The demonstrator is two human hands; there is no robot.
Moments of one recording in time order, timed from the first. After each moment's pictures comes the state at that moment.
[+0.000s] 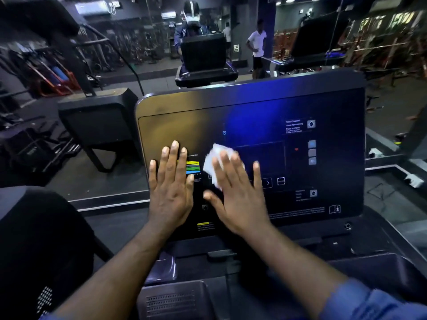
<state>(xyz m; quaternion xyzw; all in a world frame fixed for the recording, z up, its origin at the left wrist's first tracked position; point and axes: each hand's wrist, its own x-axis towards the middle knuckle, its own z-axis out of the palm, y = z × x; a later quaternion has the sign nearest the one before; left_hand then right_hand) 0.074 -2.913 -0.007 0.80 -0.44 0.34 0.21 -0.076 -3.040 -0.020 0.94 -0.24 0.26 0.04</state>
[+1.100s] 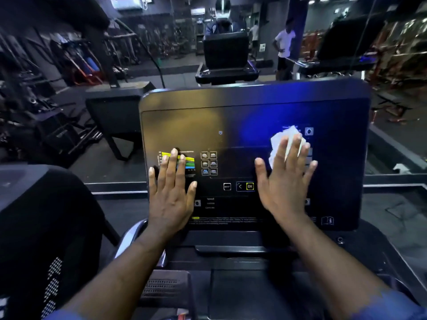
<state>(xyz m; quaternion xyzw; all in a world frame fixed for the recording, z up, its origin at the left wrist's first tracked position) 0.038 -2.916 -0.028 0.85 -0.37 0.33 0.18 -0.128 -3.138 -0.001 0.87 -0.39 0.31 -0.06</state>
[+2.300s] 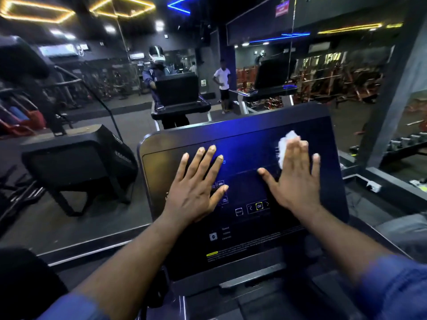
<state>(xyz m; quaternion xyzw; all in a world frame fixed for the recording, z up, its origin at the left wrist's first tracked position) 0.099 -2.963 0.061 0.71 -0.59 0.38 0.08 -0.123 -3.143 0.037 0.82 -0.49 0.29 0.06</state>
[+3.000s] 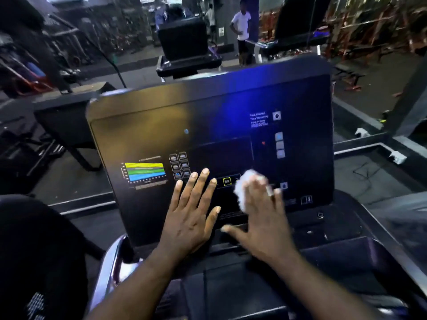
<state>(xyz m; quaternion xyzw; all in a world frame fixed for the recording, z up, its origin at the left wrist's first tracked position) -0.009 -2.957 -0.049 0.74 -0.58 0.31 0.13 -0.183 -3.097 -0.092 0.93 -0.30 0.23 0.03</state>
